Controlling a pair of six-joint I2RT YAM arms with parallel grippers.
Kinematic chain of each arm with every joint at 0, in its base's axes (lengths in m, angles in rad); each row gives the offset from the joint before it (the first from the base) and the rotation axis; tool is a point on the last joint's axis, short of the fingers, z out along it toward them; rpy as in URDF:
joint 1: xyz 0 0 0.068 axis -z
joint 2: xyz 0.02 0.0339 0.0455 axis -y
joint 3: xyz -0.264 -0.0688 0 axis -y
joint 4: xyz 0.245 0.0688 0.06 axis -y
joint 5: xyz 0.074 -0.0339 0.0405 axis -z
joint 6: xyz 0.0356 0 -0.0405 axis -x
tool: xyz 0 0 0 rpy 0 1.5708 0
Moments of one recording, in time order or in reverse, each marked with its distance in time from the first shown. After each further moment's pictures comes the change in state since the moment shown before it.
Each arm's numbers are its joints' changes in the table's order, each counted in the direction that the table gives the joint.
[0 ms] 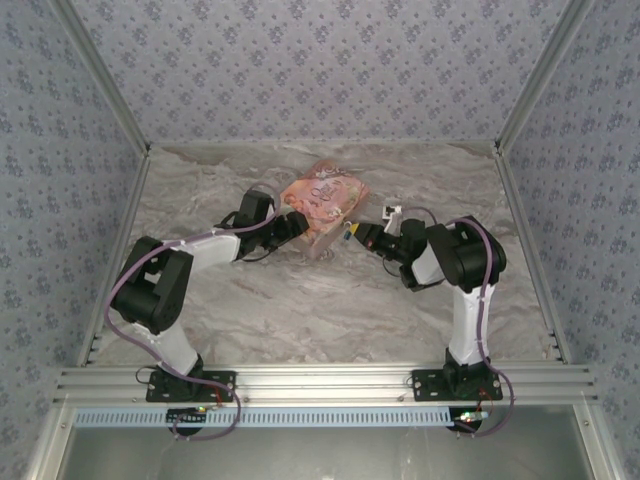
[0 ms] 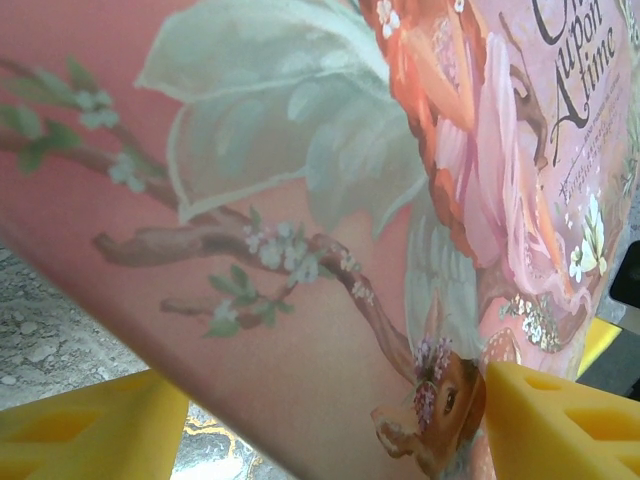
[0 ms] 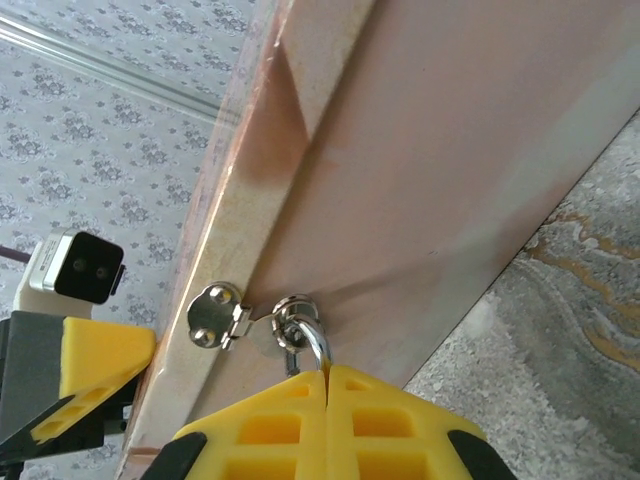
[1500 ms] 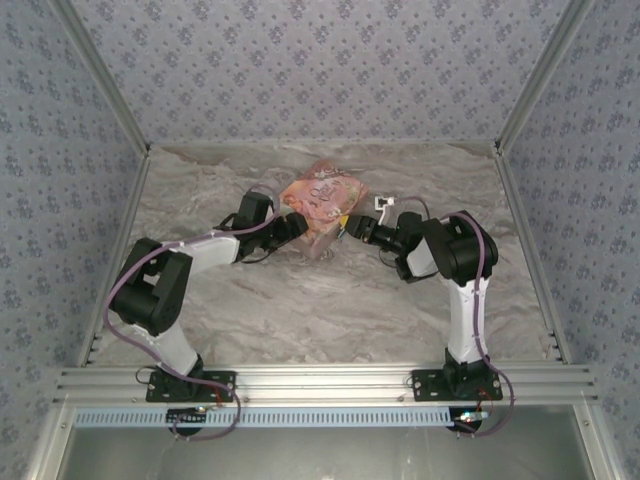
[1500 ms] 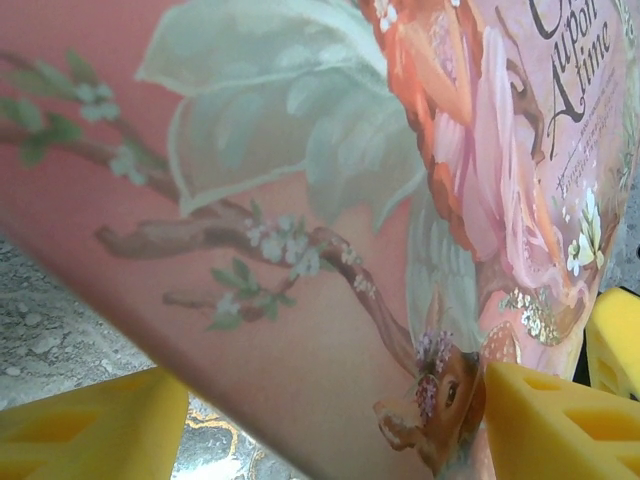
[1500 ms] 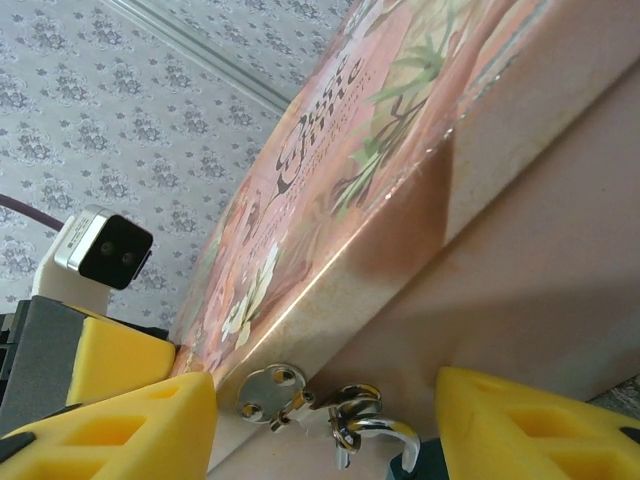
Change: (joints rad) left arm 0.000 0.012 -0.020 0.018 0.000 0.003; right arm -0.004 -0.076 0.111 0.063 -0.100 0.117
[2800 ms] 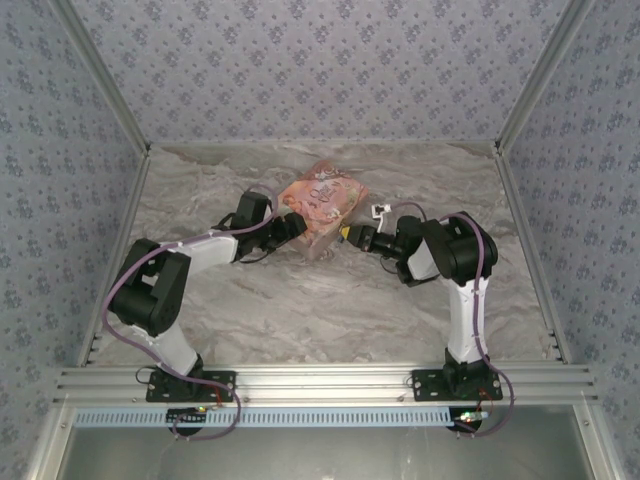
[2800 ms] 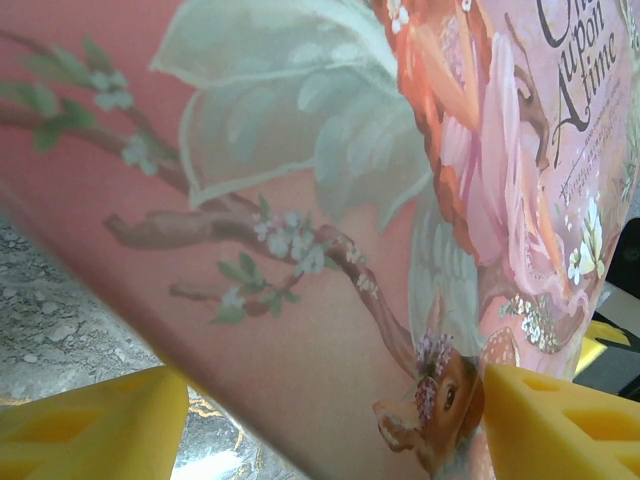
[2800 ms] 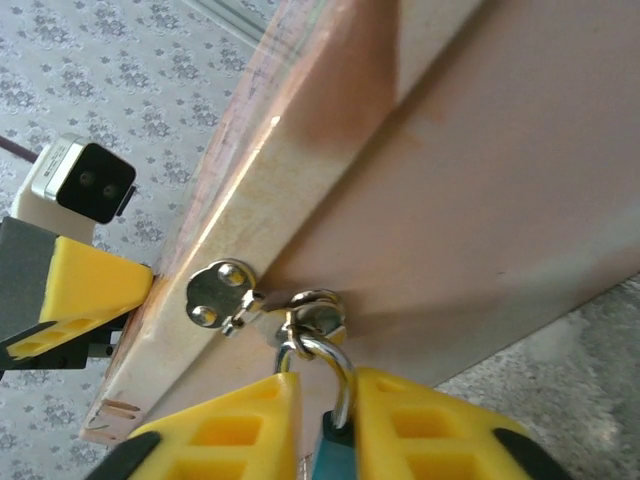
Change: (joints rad) left arm -0.015 0.007 -0.001 -0.019 0.012 -0.001; right arm 0.001 -0.002 -0.037 -0.049 -0.071 0.049
